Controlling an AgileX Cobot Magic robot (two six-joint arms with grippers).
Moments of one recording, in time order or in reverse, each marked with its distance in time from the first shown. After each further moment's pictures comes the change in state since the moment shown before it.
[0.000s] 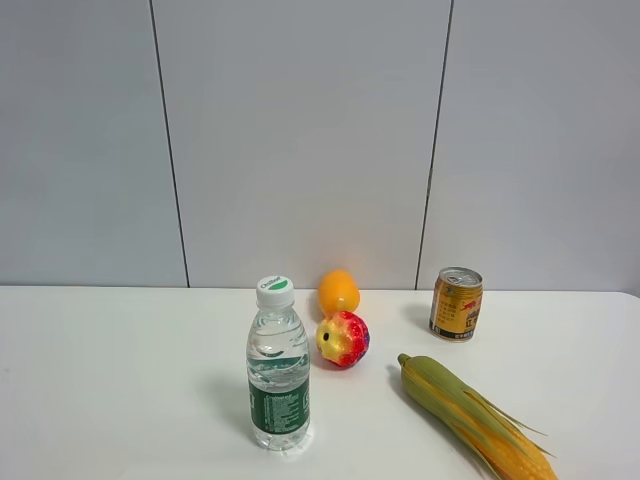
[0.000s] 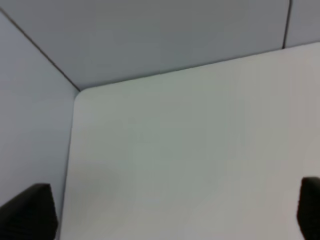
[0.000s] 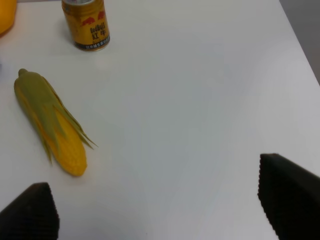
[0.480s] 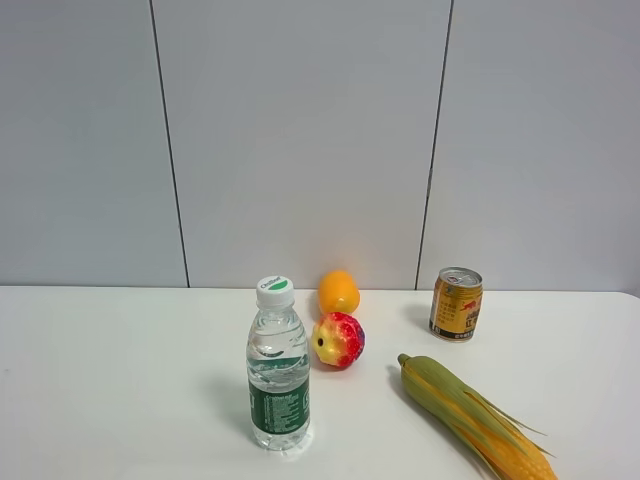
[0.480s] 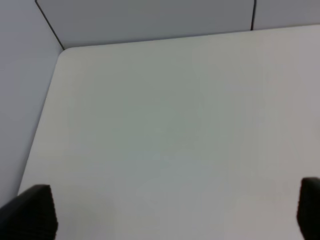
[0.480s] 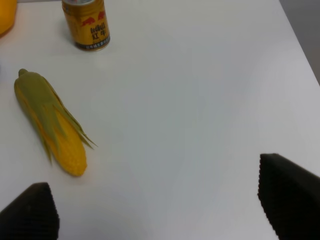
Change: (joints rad) left arm 0.010 -0.529 0.292 -0.024 0.163 -0.117; right arm 0.000 0.000 0.000 0.000 0.000 0.000
